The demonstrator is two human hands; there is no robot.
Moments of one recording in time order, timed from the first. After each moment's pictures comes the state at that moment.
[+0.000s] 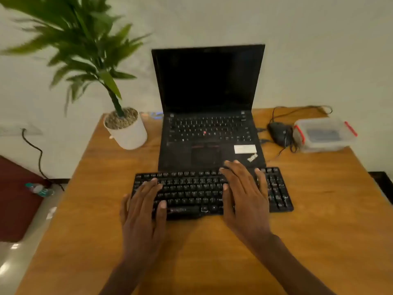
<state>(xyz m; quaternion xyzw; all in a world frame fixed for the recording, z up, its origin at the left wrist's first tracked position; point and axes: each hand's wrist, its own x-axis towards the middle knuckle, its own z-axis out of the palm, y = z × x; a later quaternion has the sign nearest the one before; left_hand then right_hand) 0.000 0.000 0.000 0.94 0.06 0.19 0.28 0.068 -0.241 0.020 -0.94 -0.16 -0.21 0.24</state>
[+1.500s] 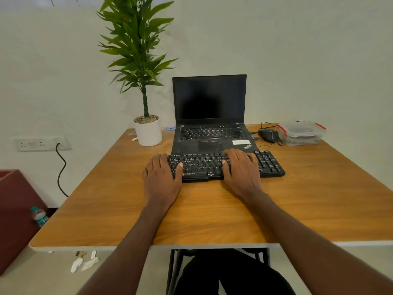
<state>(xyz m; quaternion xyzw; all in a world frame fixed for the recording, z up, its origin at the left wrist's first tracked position) 0.005 0.003 -0.043 0.94 0.10 0.27 0.15 0.052 -0.236 -0.035 -0.93 -0.15 -0.27 0.19</state>
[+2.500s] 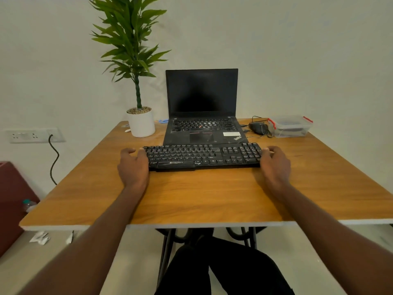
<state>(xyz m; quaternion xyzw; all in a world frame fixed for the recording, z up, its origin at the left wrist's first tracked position) -0.008 0.022 -0.029 0.74 0.27 0.32 0.52 0.030 -0.334 -0.030 -0.85 0.12 -0.21 0.47</state>
